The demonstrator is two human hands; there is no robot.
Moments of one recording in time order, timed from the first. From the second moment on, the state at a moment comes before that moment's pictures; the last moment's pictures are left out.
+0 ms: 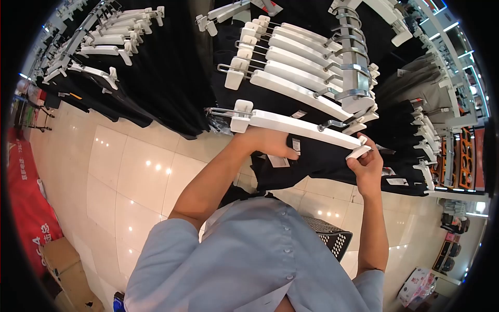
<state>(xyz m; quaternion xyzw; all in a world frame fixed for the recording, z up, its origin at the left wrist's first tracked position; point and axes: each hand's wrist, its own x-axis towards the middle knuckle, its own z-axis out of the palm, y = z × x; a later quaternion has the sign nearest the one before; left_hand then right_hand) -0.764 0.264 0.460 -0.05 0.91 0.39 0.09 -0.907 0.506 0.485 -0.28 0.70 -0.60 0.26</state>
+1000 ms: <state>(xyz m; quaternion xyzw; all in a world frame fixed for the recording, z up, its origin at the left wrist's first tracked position) -0.631 0.256 0.486 -0.19 0.86 0.34 -0.32 -0.884 0.501 0.488 -0.30 0.80 -0.52 -0.09</state>
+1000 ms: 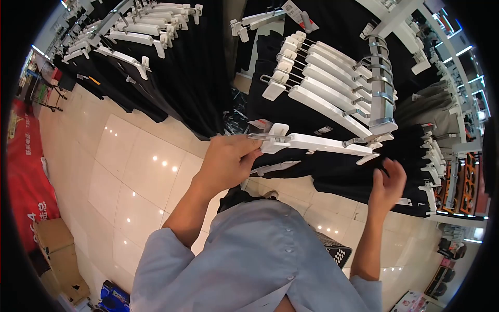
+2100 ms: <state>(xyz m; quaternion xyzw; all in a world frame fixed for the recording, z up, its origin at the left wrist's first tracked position) -0.621 0.207 0.512 -0.09 0.88 0.40 -0.26 -0.784 0.339 0.559 -0.67 0.58 -0.46 0.08</state>
